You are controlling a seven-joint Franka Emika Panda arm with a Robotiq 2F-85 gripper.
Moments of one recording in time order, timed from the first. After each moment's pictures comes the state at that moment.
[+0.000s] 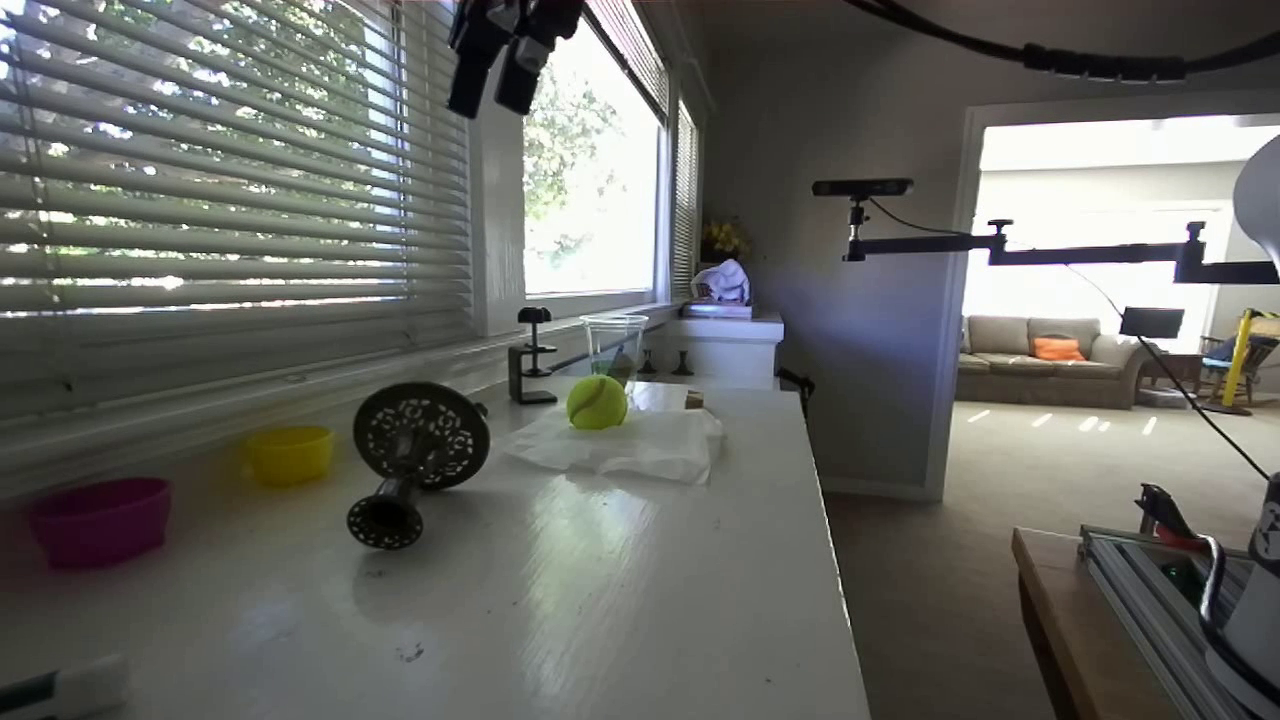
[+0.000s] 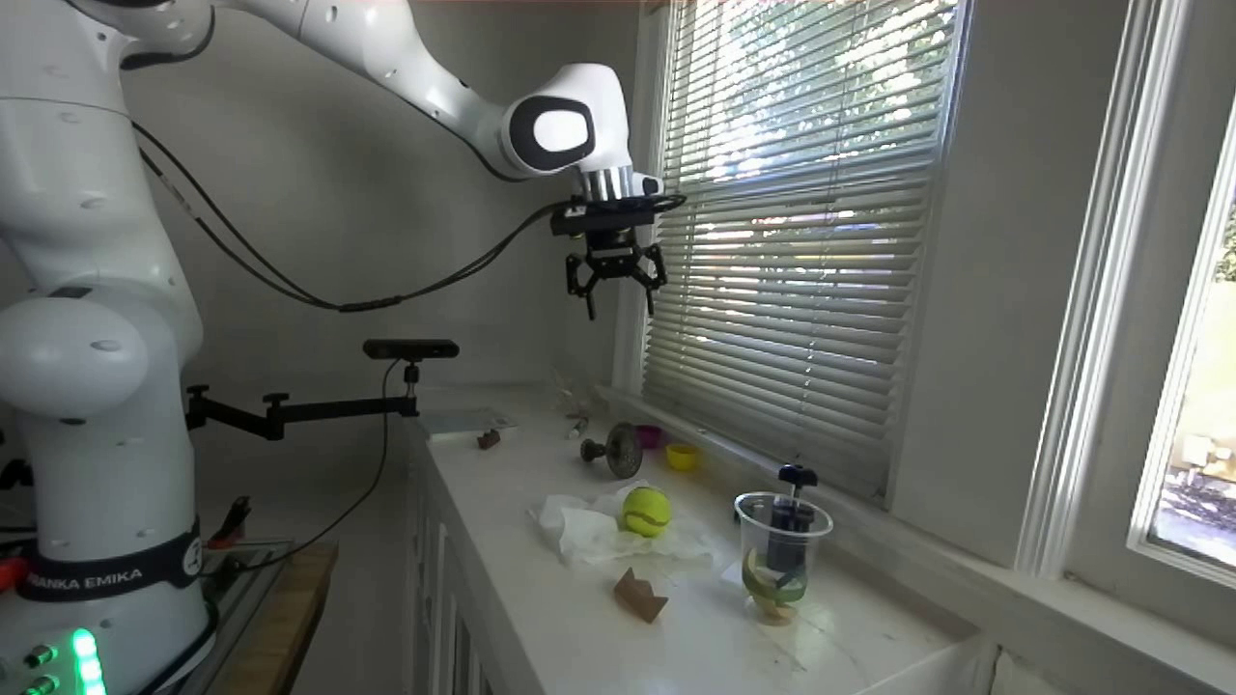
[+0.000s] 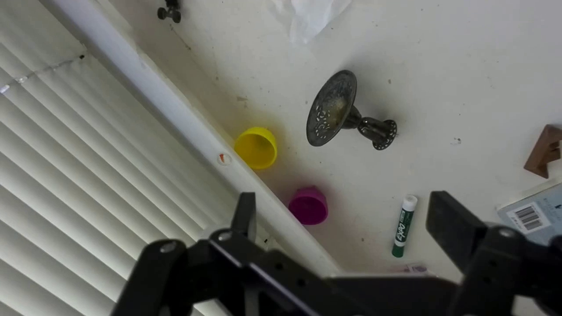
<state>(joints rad) 0.23 -0.21 0.04 -2.12 0.07 2.23 -0.89</state>
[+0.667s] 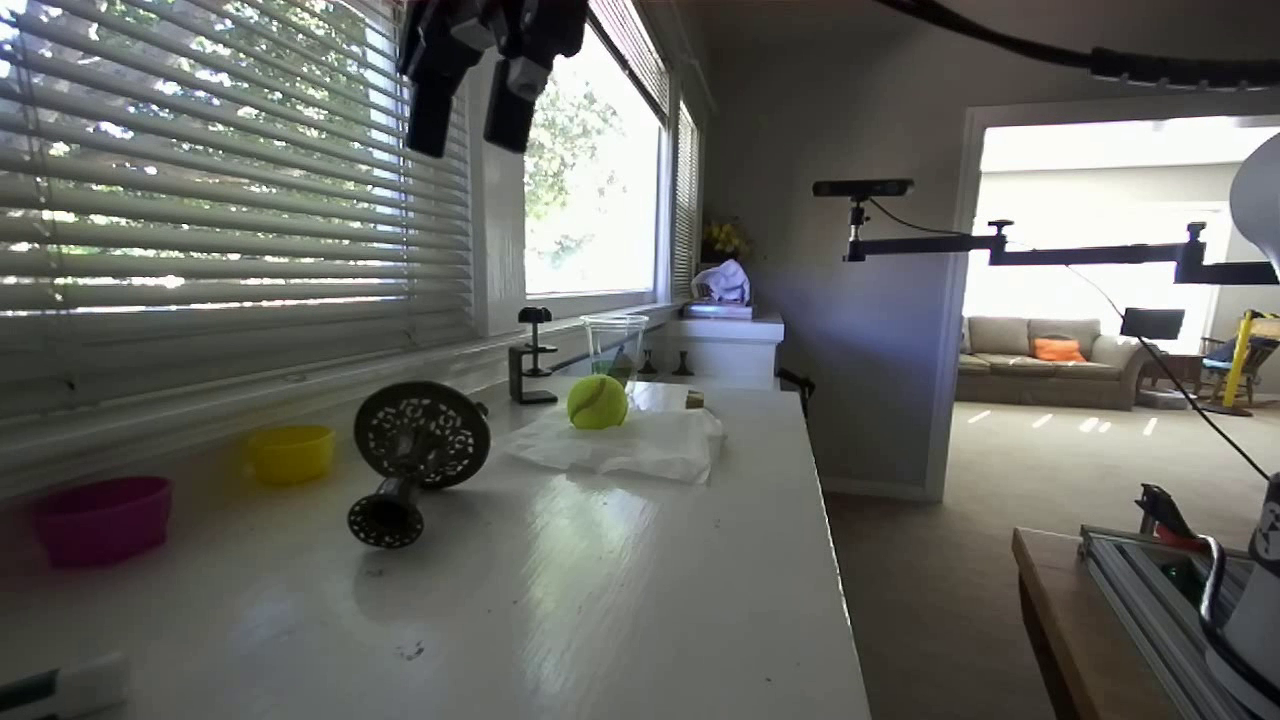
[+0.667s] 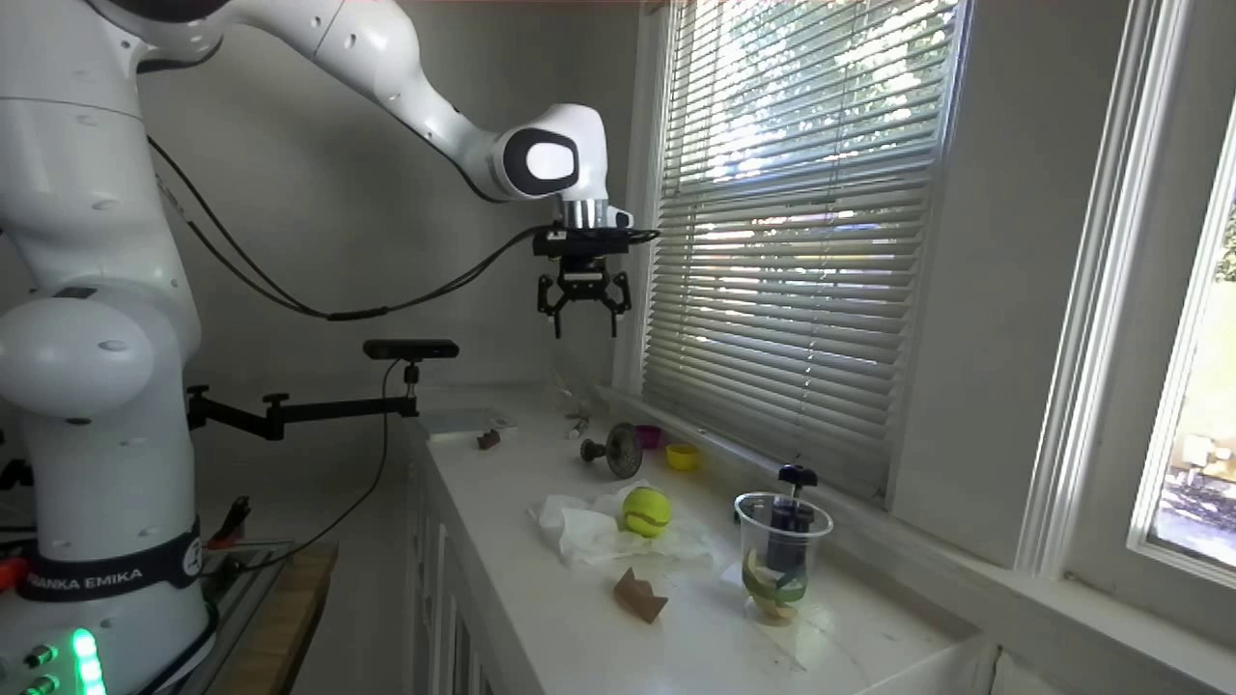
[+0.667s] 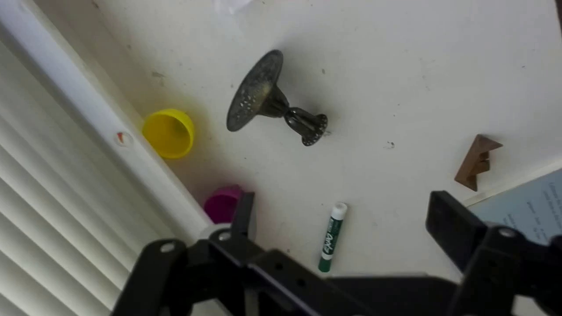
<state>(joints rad) 0.26 -0.16 0.14 -2.13 0.06 2.18 -0.89</state>
